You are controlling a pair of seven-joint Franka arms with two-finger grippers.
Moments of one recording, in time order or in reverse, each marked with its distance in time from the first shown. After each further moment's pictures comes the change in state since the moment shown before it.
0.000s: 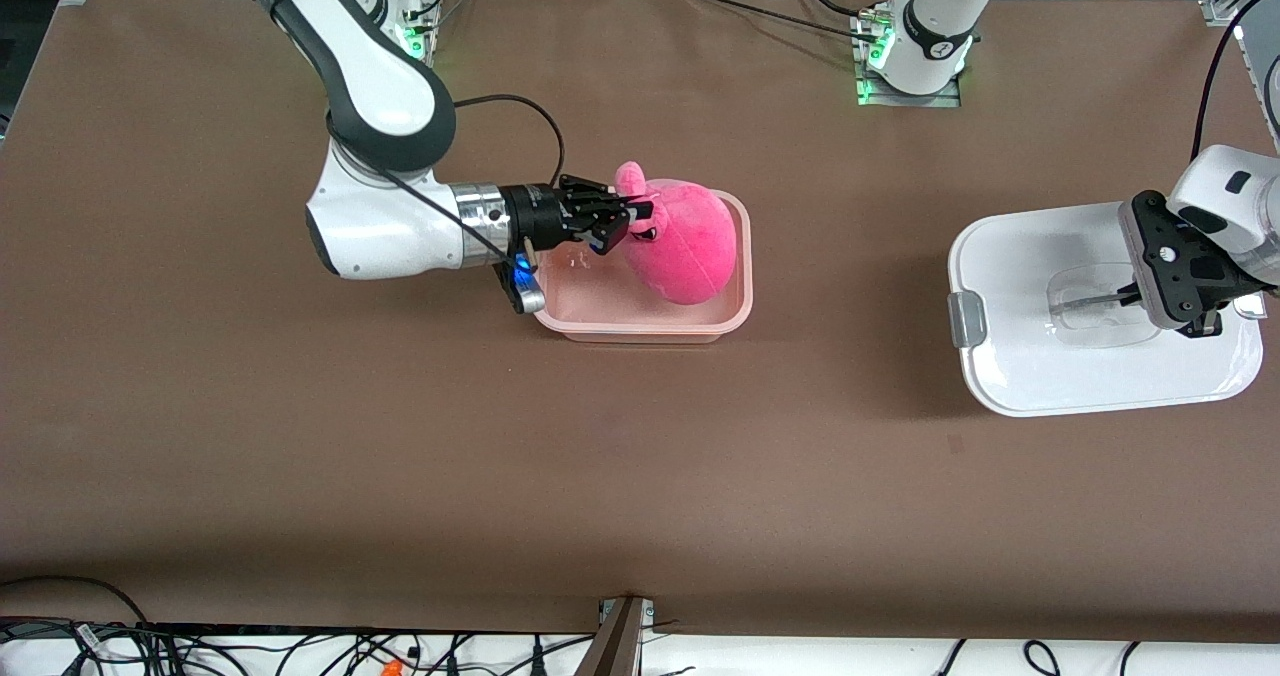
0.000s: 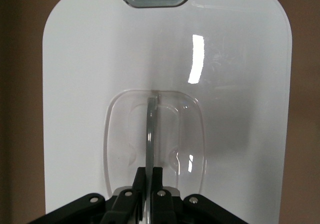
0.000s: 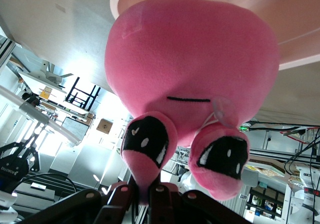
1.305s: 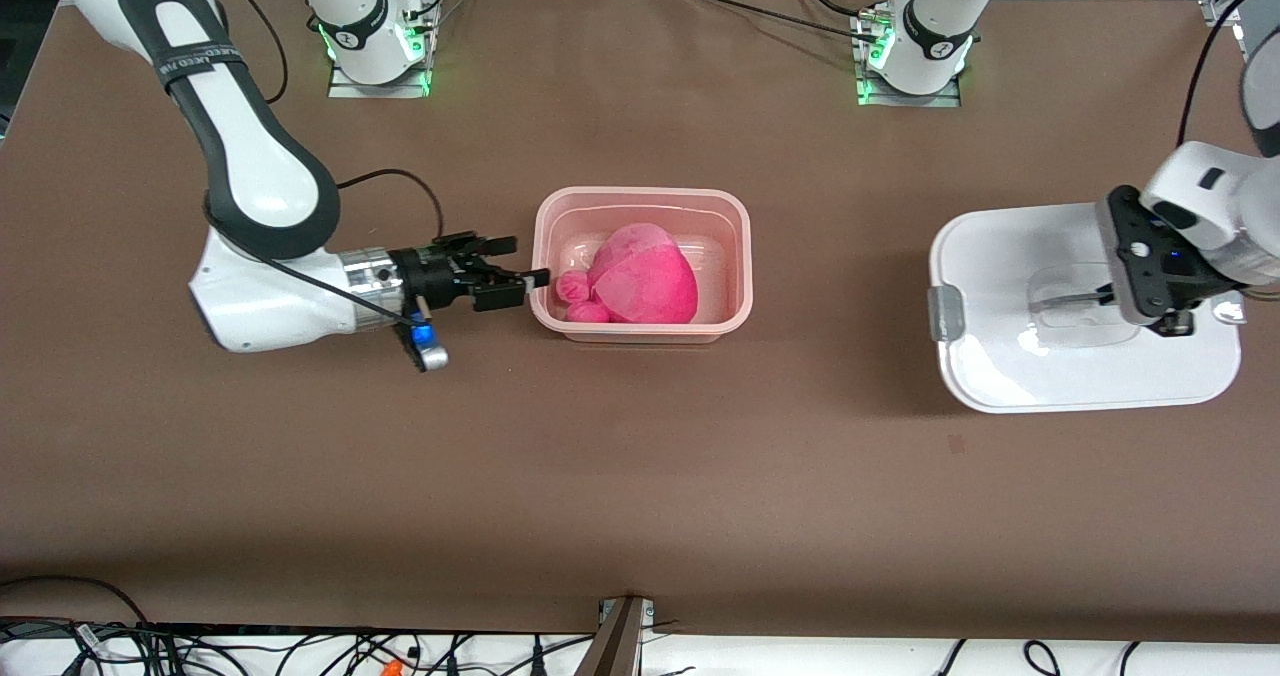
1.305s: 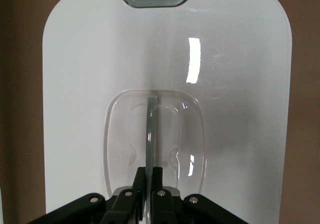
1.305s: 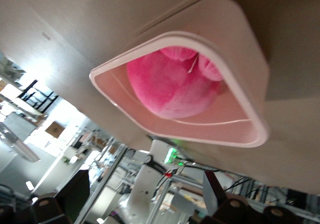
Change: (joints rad) left arm -0.036 0.005 -0.061 0.000 -0.001 -0.003 0.000; right arm -0.206 0.048 -0.036 0.113 -0.400 -0.264 -0.229
